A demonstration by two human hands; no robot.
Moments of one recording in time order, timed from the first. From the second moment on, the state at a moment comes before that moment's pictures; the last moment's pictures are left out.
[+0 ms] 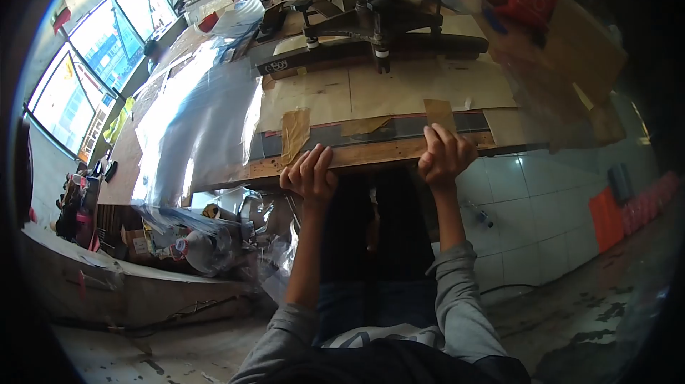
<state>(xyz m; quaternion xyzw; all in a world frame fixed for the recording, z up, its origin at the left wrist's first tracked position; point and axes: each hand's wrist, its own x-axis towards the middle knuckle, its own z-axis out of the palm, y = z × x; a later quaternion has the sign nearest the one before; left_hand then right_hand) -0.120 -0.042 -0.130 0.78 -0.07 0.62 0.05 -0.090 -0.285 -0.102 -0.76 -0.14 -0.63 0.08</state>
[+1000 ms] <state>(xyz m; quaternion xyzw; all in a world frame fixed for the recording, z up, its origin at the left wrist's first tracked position) -0.122 -0.046 -0.160 0.77 -0.07 0.62 0.12 -0.086 -0.287 -0.128 -0.76 -0.11 -0.62 0.13</state>
